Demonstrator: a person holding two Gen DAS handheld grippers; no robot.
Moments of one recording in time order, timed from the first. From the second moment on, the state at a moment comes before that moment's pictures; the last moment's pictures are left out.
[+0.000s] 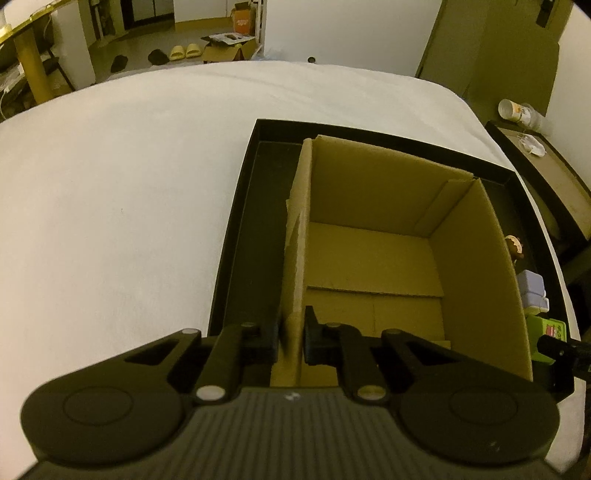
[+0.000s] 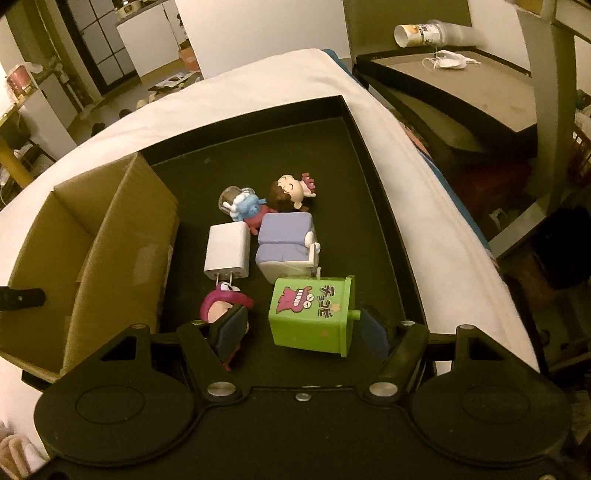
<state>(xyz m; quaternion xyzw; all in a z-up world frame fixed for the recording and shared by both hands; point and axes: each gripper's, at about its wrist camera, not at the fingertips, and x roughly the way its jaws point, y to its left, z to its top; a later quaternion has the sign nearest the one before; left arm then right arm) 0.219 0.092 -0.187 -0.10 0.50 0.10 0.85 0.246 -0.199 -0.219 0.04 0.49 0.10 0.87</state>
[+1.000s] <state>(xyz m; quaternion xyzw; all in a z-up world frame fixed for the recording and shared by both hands) 0.216 0.098 -0.194 -0.12 0.50 0.09 0.85 0.247 -0.184 -0.200 -0.03 0.45 0.12 0.89</state>
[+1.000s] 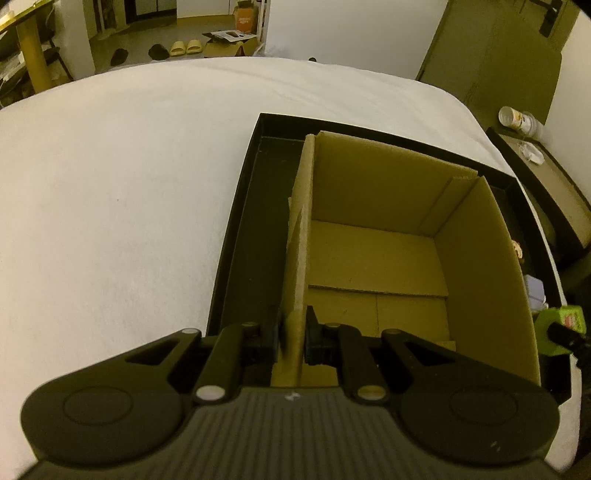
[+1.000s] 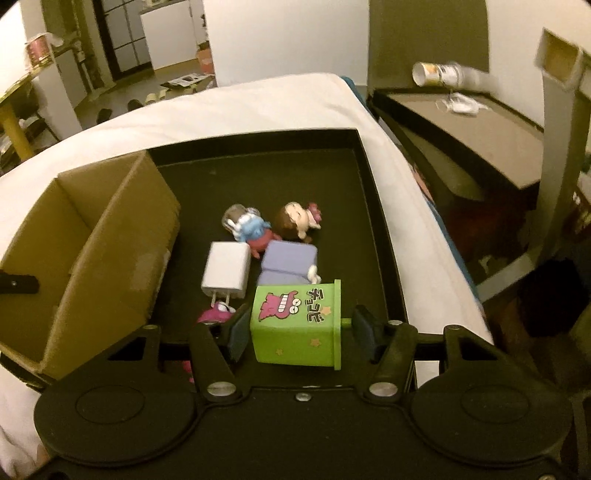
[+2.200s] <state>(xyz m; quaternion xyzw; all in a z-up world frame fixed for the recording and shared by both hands) 0.211 0.093 -0.193 -0.10 0.49 0.09 0.86 0.239 -0.068 -0.129 -0.10 0.36 0.28 0.88</state>
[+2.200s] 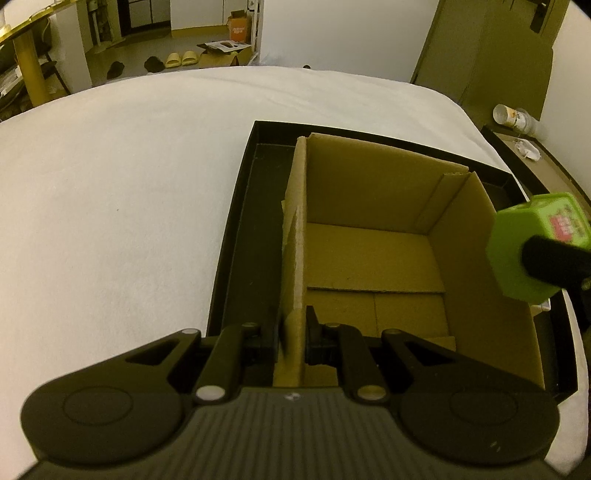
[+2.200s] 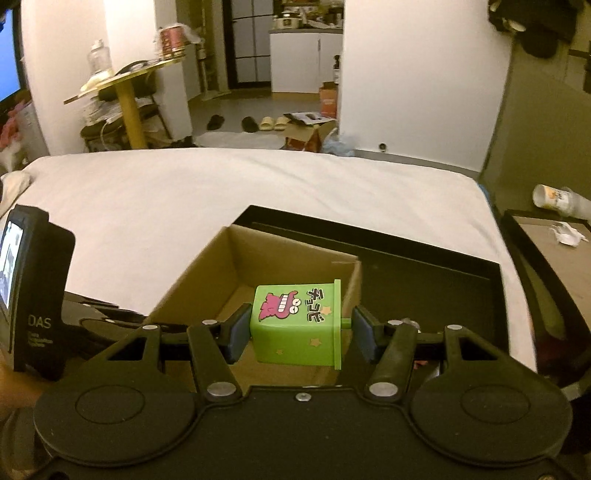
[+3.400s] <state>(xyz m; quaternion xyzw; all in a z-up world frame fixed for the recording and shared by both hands) 0.208 0.102 -0.194 -0.12 0.48 0.09 0.86 0.275 -0.042 -0.172 -0.03 0.46 0.32 0.82</state>
